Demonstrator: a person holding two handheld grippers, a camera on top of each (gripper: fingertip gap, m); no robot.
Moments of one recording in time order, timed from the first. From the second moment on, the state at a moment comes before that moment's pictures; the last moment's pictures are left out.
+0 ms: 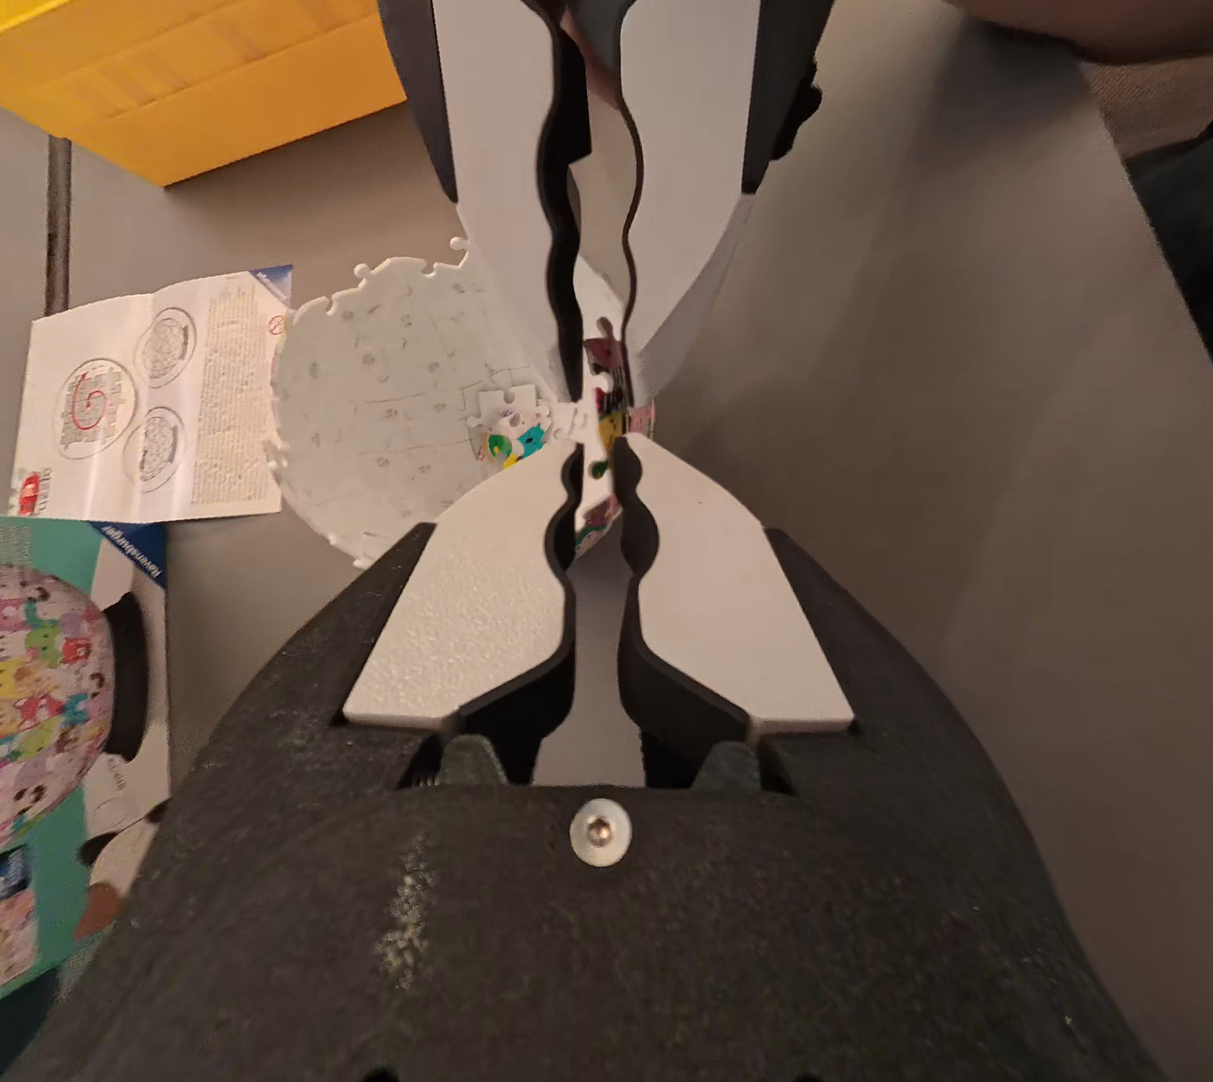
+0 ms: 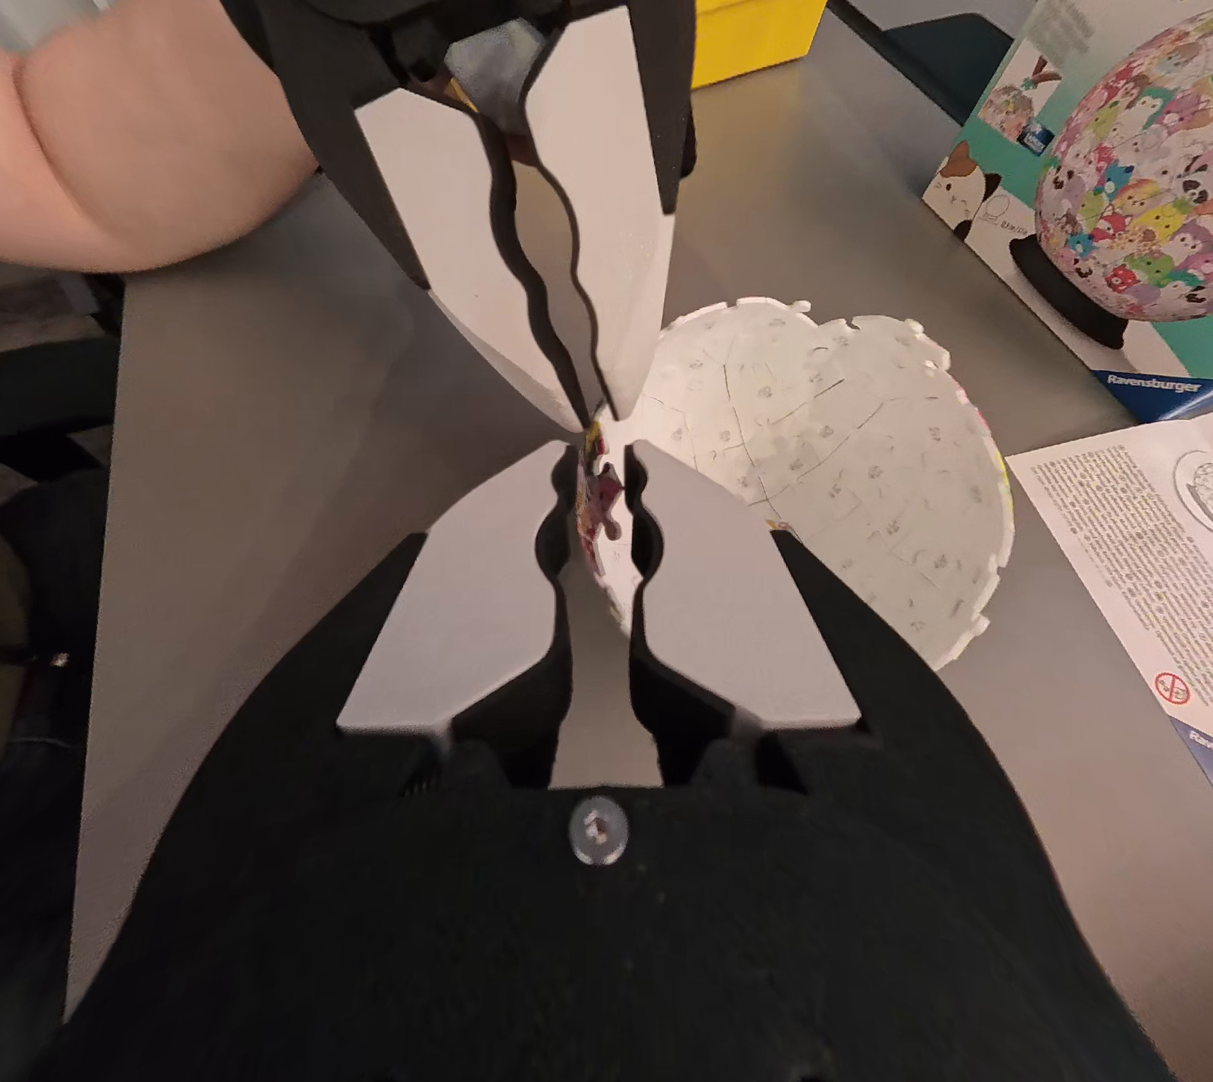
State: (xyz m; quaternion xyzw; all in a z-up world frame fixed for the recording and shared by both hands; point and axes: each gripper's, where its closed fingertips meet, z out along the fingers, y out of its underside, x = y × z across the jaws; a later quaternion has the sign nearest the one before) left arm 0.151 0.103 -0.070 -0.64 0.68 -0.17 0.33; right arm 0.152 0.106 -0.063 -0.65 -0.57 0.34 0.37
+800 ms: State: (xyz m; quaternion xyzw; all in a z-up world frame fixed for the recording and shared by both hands) left arm 0.151 0.104 -0.078 -0.62 0.68 -0.20 0.32; right arm 0.153 0.101 -0.070 -0.62 -0.66 0.28 0.31
